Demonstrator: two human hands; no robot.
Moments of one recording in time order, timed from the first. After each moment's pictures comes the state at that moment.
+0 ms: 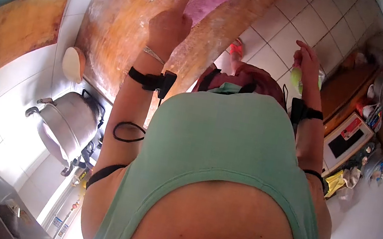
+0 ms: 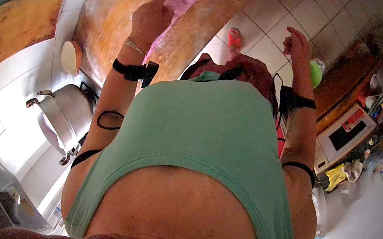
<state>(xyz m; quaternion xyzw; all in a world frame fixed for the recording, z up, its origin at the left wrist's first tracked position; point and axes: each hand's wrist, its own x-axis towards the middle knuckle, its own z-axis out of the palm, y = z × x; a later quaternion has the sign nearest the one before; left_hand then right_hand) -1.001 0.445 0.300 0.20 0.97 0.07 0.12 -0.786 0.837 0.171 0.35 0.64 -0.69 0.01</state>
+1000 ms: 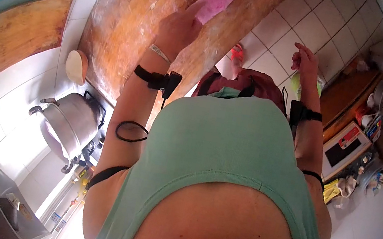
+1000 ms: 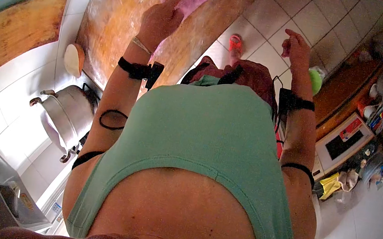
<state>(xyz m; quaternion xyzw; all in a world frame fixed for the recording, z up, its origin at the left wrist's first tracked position) -1.013 0.470 0.283 0.27 0.95 0.15 0.07 -0.813 0.860 0.162 0.34 0.63 -0.70 0.04</state>
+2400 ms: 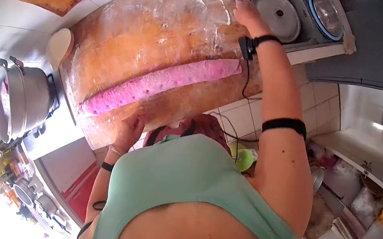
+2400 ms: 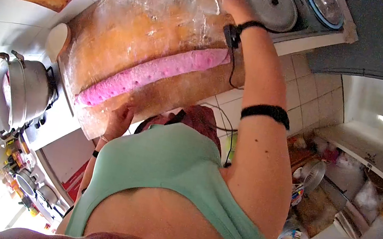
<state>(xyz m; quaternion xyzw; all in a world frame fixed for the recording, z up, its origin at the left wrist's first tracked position) -0.808 0.369 0.254 -0.10 0.89 0.44 0.08 -1.313 0.716 0.202 -0.25 0.95 -0.13 -0.10</state>
